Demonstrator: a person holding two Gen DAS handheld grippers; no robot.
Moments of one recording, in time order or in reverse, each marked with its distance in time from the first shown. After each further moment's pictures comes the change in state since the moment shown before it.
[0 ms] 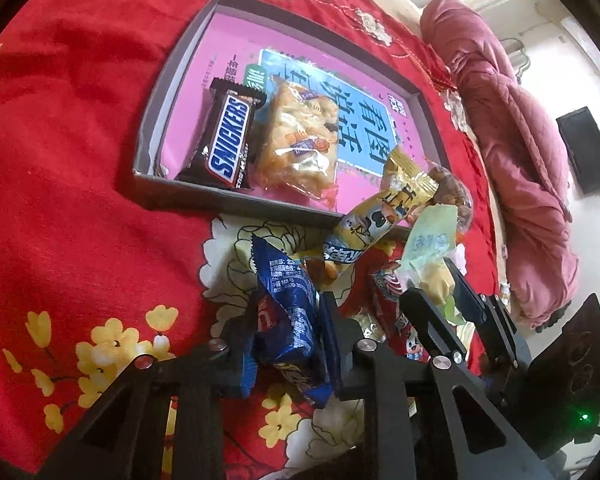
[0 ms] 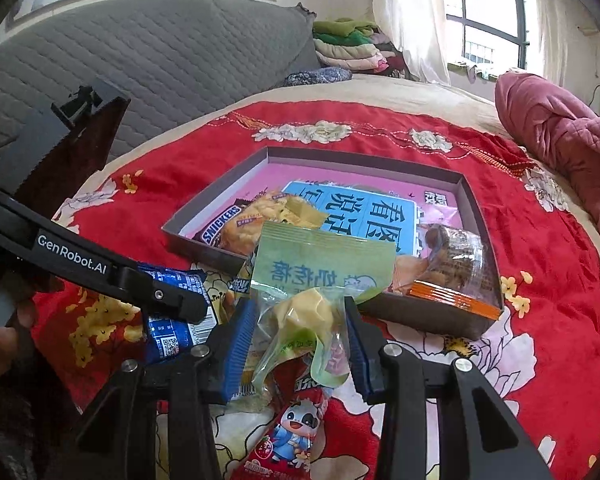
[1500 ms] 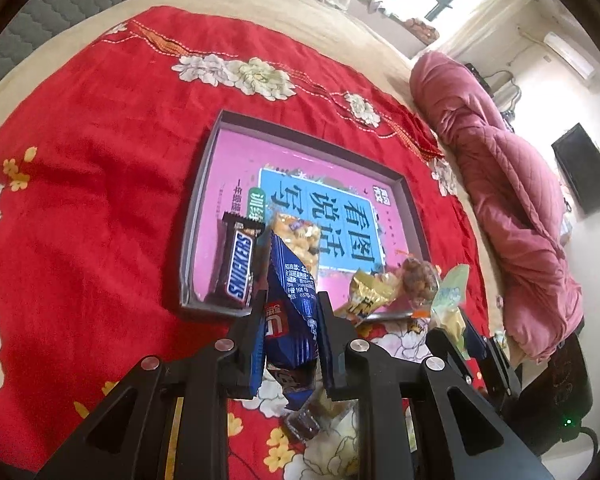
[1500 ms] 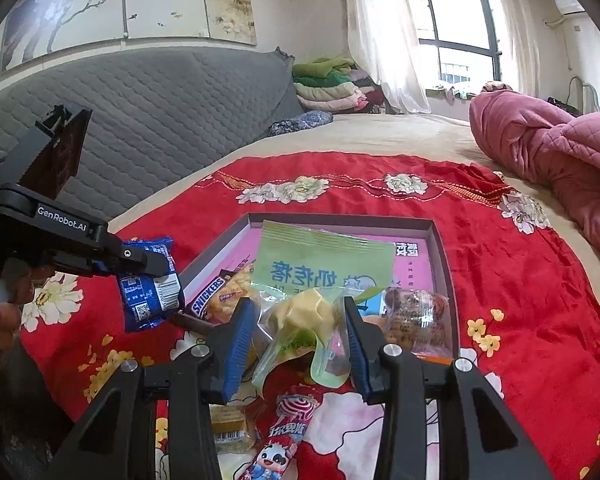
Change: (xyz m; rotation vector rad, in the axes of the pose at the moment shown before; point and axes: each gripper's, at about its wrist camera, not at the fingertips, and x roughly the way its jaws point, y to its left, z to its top) left arm -0.066 -0.016 0.037 0.034 -0.231 0.045; right arm -0.030 -0.029 0.028 0.083 -0.166 -0.006
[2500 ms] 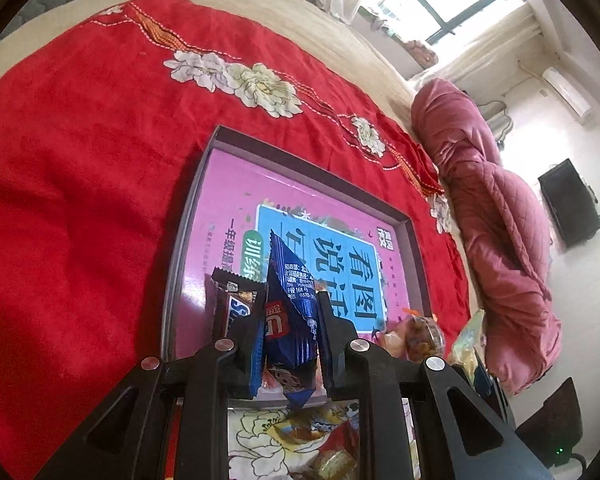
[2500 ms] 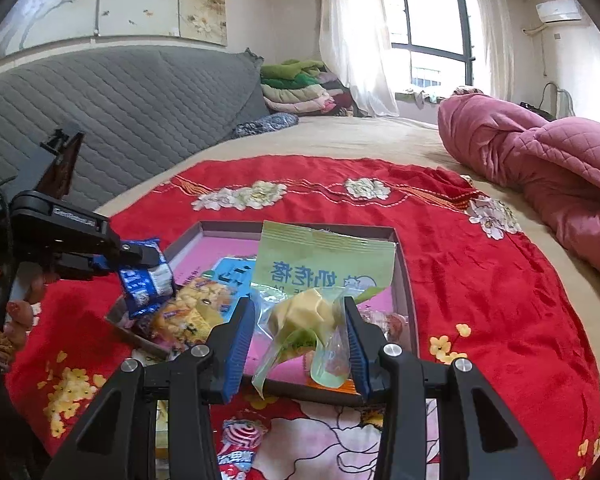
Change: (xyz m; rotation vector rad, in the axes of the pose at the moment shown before) left arm 0.049 0.028 0.042 -0.088 -0.039 -0.108; right arm 0.018 -0.018 0.009 0.005 0.002 -0.148
